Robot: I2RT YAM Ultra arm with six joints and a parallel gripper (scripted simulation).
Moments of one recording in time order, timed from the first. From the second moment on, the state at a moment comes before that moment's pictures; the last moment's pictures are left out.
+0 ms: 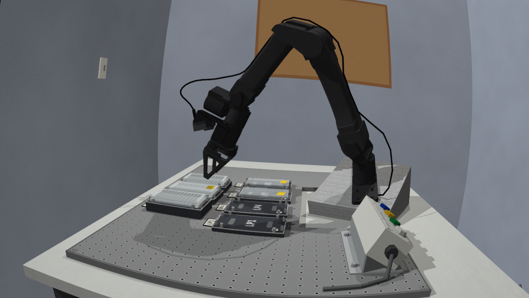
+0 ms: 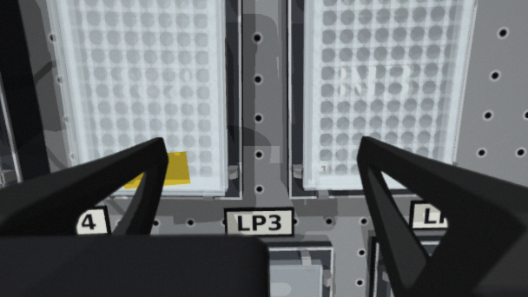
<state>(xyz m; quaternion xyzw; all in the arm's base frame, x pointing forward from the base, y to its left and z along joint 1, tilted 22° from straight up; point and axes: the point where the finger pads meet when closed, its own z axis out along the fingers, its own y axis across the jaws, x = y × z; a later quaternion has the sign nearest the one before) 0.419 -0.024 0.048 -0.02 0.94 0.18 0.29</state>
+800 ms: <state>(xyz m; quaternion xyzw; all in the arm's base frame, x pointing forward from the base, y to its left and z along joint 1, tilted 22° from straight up) 0.310 -0.030 0.024 -0.06 0.98 0.17 0.09</state>
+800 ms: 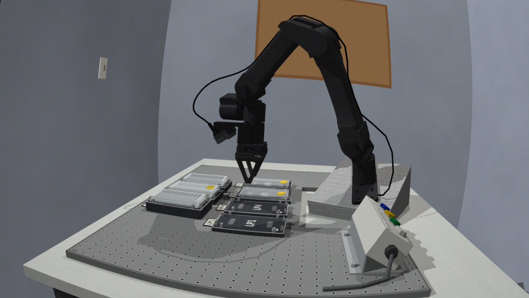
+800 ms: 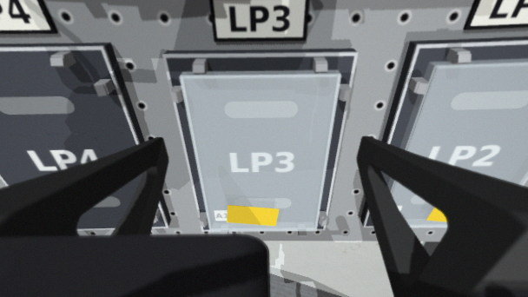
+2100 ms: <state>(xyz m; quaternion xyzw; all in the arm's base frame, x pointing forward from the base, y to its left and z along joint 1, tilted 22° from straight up) 0.270 -0.035 0.025 -0.06 0.98 0.17 0.08</state>
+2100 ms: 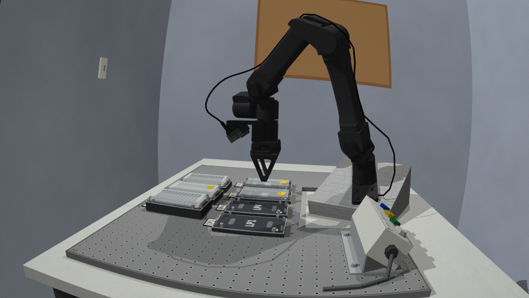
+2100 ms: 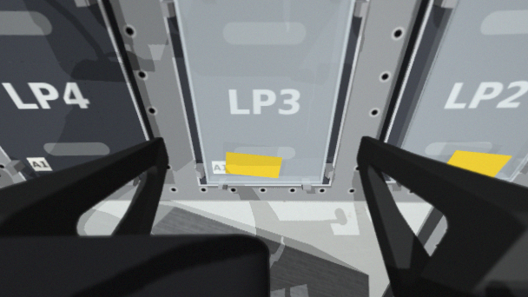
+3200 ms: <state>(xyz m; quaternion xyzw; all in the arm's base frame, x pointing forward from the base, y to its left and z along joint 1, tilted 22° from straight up) 0.267 -0.019 -0.018 -0.06 0.98 0.18 0.07</state>
